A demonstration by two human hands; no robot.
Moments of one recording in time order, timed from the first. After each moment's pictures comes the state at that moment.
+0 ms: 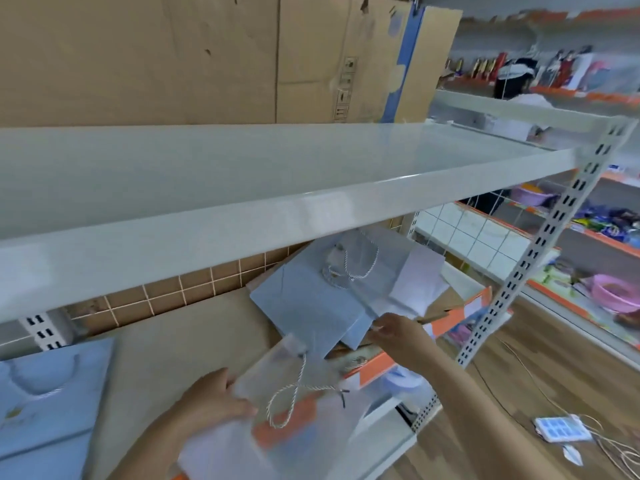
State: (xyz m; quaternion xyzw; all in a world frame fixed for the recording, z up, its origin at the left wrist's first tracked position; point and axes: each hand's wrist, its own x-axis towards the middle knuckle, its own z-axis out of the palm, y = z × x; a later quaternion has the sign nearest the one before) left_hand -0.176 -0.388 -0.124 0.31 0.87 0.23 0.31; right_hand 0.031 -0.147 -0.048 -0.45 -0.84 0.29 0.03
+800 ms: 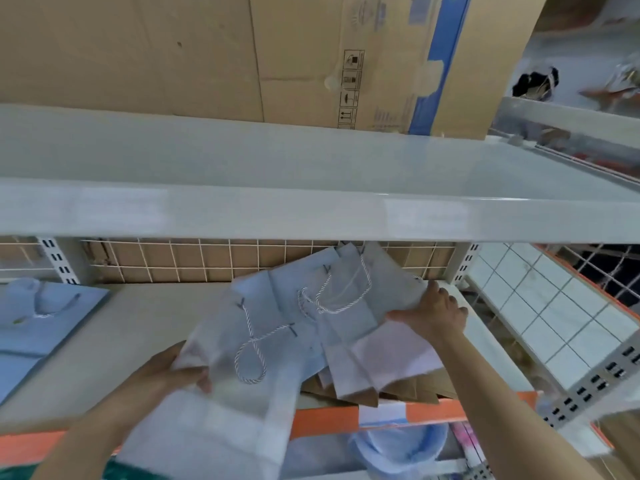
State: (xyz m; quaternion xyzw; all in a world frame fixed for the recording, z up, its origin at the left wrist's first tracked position) left_hand -0.061 -0.309 -0.061 0.12 0.78 0.57 0.22; right_hand -0.020 0.111 -0.055 -0.40 -0.91 0.12 0.05
